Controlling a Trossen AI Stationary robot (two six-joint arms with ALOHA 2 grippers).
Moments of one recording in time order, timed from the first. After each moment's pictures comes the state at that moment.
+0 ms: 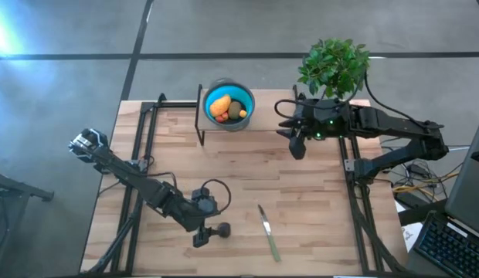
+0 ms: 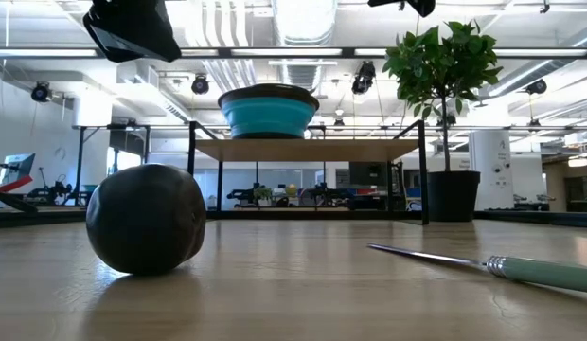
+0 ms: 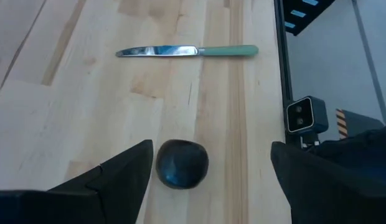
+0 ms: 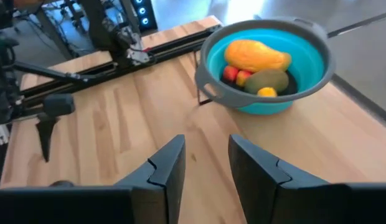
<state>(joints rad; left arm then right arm) -0.57 1.45 1.06 -0.36 -0.22 -0.69 -0.07 1.20 1.38 -0.72 0.19 0.29</state>
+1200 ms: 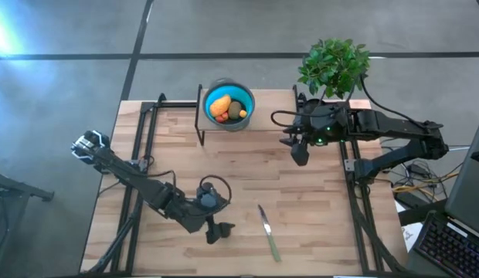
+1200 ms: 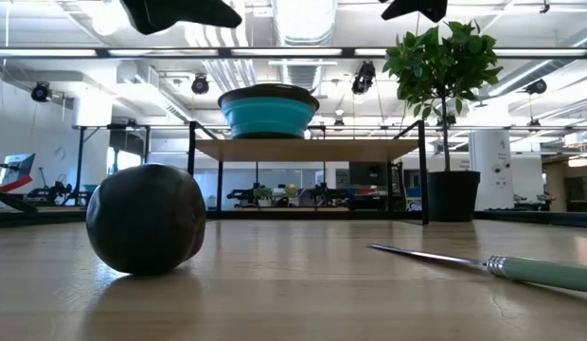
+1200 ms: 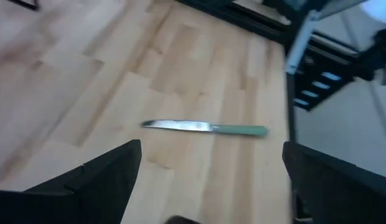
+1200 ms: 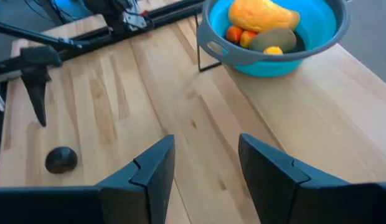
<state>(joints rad) -0.57 1.49 1.13 -0.27 -0.47 -0.73 -0.03 1.20 1.37 -0.84 0.19 0.33</state>
